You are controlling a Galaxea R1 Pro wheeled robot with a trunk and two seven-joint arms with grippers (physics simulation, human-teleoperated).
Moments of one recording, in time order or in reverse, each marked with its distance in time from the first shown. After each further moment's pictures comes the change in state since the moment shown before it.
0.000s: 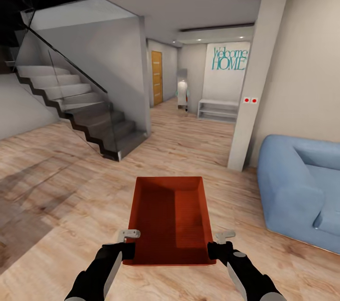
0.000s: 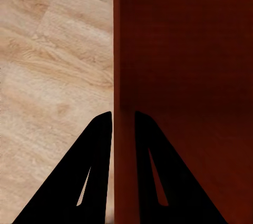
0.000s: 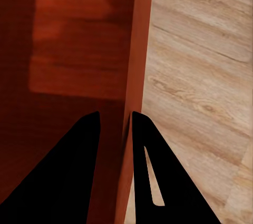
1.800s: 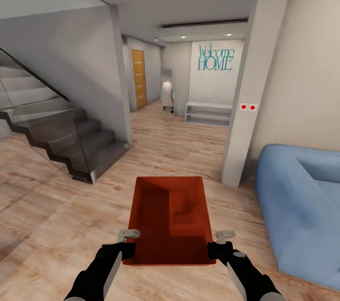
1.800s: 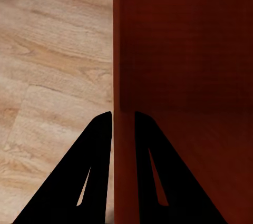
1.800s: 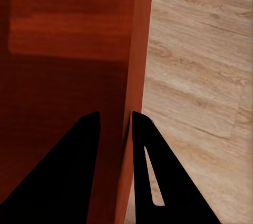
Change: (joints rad) left arm 0.000 0.001 0.001 0.000 -0.003 -0.001 -0.004; right arm 0.000 0.002 -0.002 0.000 0.002 -0.002 0.000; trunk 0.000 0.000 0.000
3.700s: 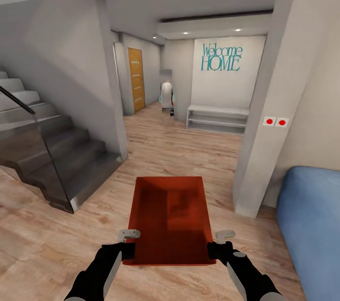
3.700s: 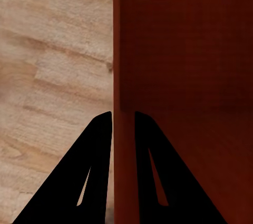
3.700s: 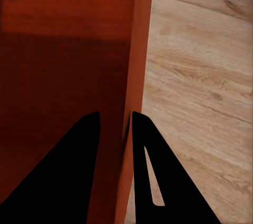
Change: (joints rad) left arm 0.000 0.000 0.000 0.000 0.001 0.000 0.000; right arm 0.000 0.000 0.001 -0.001 0.000 0.001 0.000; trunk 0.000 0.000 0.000
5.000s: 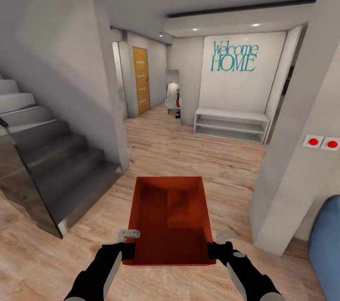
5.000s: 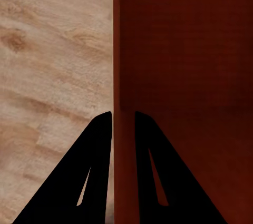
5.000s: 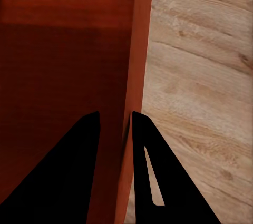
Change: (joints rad) left arm 0.000 0.000 -0.001 0.000 0.000 0.000 0.001; right arm 0.000 0.000 0.001 0.003 -0.003 -0.004 -0.001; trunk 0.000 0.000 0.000
